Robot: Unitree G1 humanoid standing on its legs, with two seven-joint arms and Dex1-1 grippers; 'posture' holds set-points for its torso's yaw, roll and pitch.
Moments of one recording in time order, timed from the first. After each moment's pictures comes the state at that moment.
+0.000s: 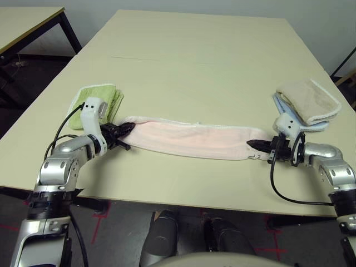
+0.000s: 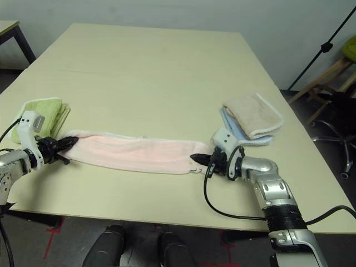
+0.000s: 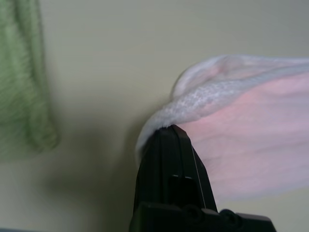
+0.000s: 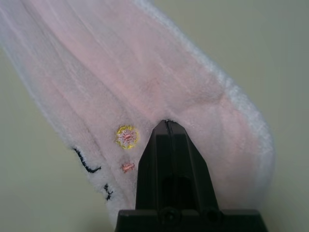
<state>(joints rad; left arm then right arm) -0.26 0.72 0.15 0.12 -0.34 0.58 -0.71 -0.37 -0.70 0.03 0.39 0.15 0.07 1.02</state>
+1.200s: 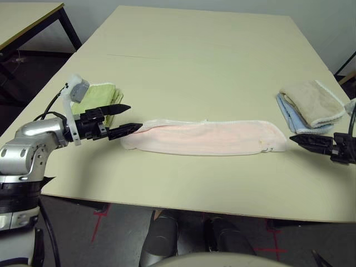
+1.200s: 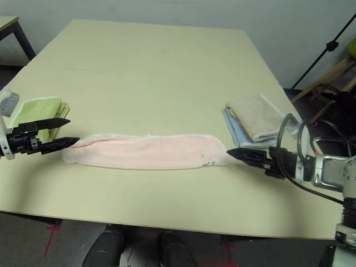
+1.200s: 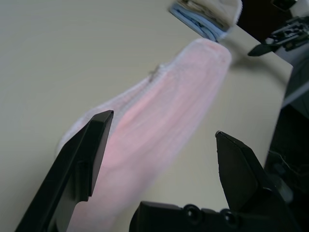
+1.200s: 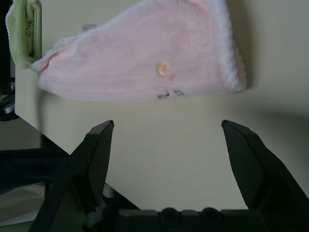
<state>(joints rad) -0.28 0.92 0.25 -0.07 -0.64 0.58 -1.24 -0.22 -0.92 -0.54 0.08 1.01 1.58 0.66</state>
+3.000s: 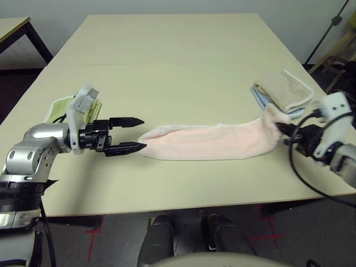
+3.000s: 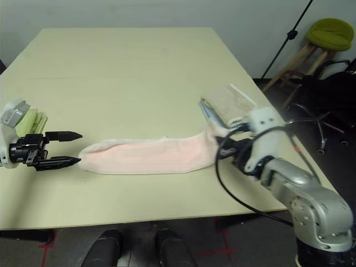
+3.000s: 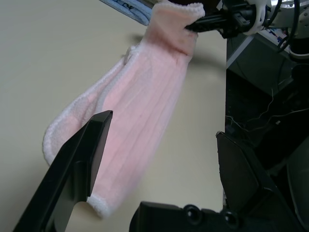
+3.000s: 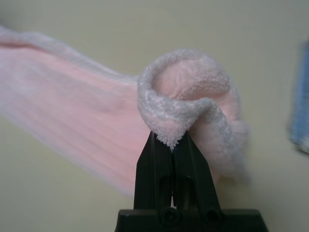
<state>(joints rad) -0.31 0.89 0.15 0.01 -0.63 0.48 -1.38 -0.18 -0.71 -0.11 -0.60 0.65 0.98 0.36</state>
